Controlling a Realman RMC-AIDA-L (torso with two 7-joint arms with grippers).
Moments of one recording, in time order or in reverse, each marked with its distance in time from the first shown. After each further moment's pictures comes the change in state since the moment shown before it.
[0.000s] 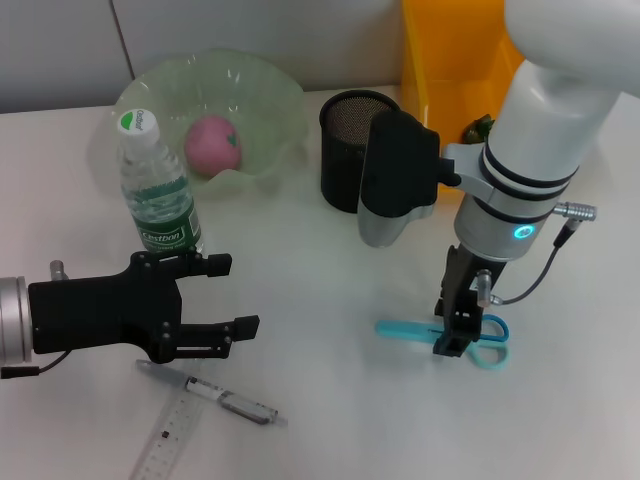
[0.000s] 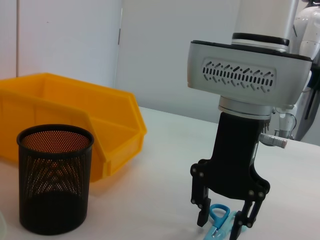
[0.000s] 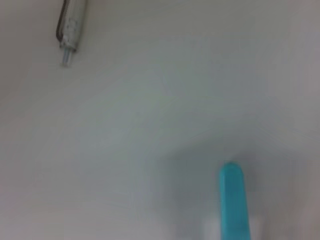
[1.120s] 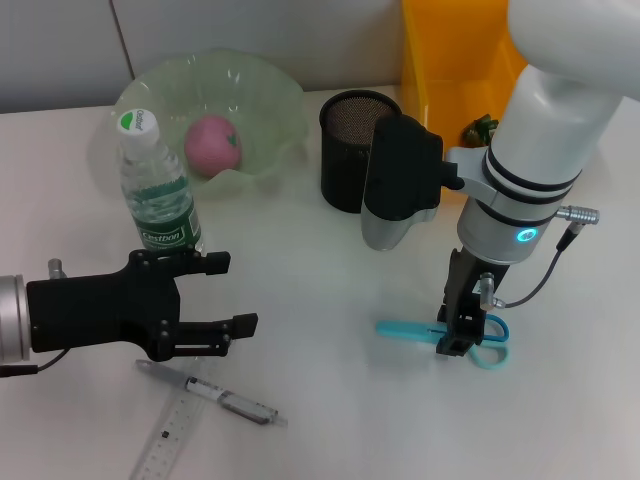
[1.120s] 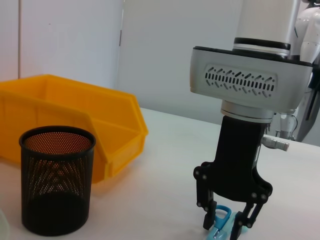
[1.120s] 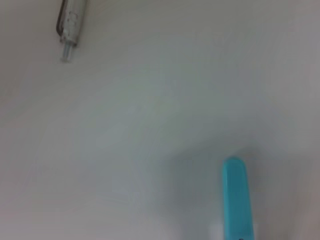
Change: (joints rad) left arm 0.000 0.003 0.000 0.000 -0.005 0.000 0.000; right arm -0.007 0.000 0.000 0.003 -0.001 0.001 -0.002
